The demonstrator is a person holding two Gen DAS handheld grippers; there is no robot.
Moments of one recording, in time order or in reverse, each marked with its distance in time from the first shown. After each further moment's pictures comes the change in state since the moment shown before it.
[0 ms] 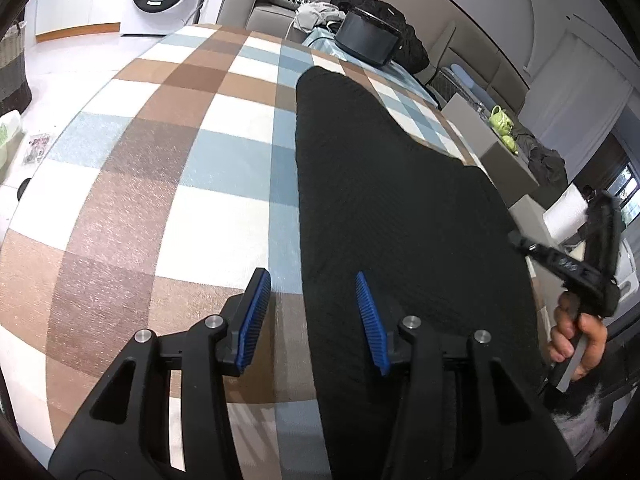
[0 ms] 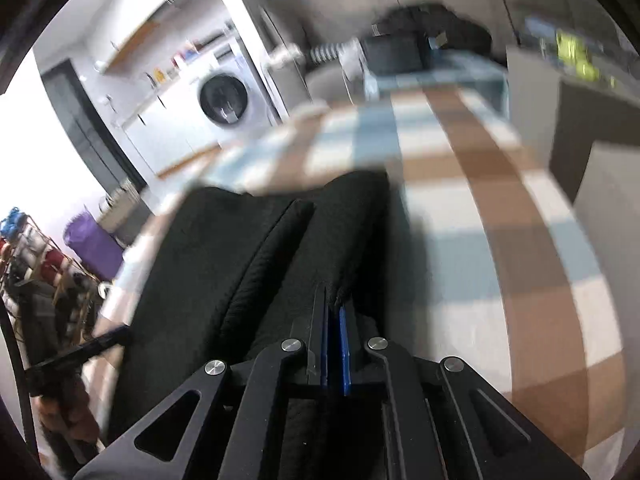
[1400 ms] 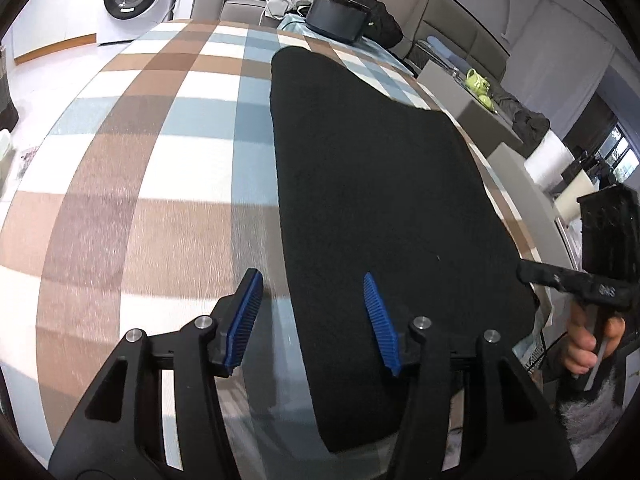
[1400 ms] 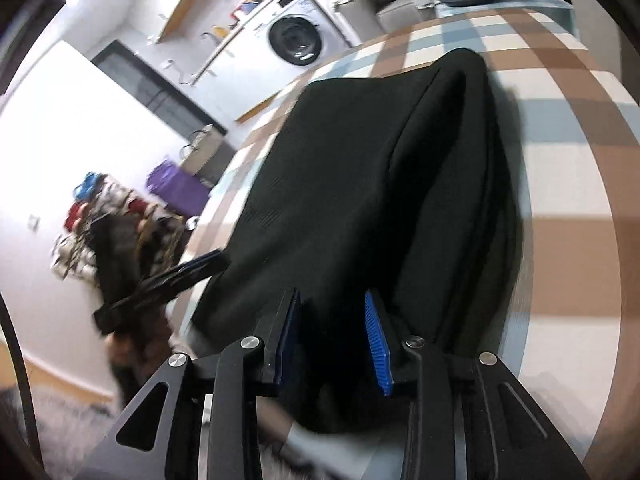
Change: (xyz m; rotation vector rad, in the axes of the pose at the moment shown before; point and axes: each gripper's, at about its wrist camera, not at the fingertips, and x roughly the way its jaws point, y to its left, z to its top) left arm -0.032 -0.028 -0.058 0.113 0.053 -0.027; right arm -0.047 0.039 -0.089 -0.025 0.190 0.371
